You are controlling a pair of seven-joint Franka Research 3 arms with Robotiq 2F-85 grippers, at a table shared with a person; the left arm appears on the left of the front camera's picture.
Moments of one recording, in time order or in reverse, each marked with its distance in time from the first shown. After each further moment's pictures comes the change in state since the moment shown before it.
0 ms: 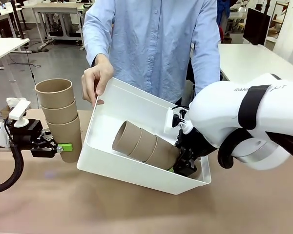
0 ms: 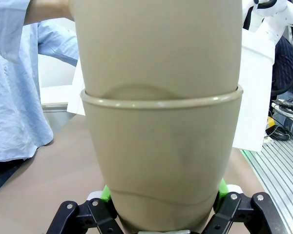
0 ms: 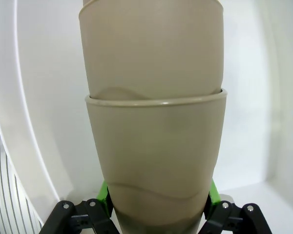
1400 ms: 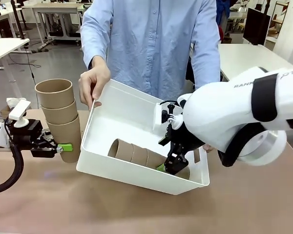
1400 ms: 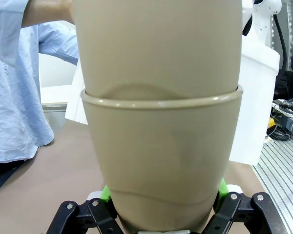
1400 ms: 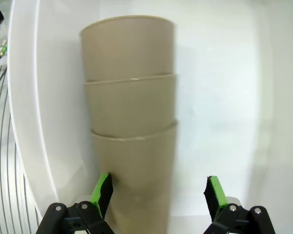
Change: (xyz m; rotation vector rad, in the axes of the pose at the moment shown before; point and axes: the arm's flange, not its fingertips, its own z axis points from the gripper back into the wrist) left arm 0.000 0.000 0.000 0.000 0.000 0.001; right arm 0.033 -0.004 0.004 -0.012 -0.033 0.109
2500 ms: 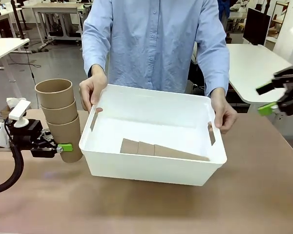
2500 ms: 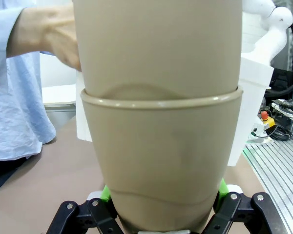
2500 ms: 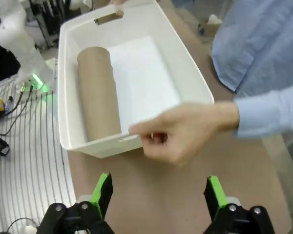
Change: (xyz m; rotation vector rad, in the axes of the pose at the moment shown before) left arm 0.000 0.000 0.000 0.000 0.000 0.000; right arm -0.141 -0.064 0.269 -0.069 -0.209 -0.271
